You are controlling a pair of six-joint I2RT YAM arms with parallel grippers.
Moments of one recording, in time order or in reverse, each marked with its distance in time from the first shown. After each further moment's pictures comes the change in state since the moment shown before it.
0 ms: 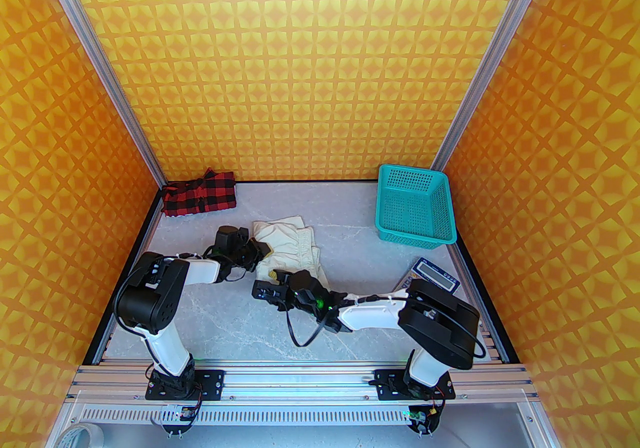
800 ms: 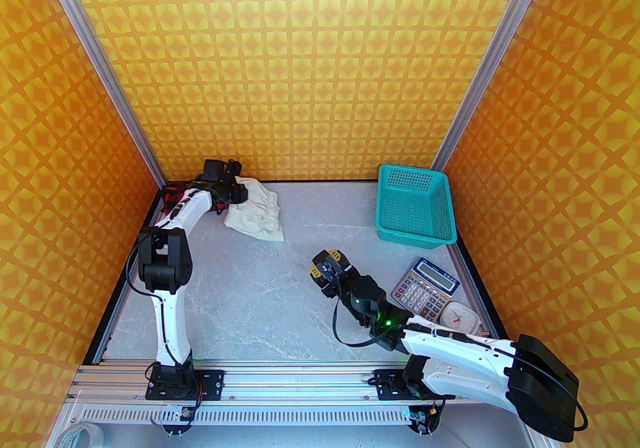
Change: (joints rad) left arm 0.226 0.395 1.125 -0.877 -0.278 1.113; right arm -0.134 -0.581 -0.292 -0.043 0.310 0.294
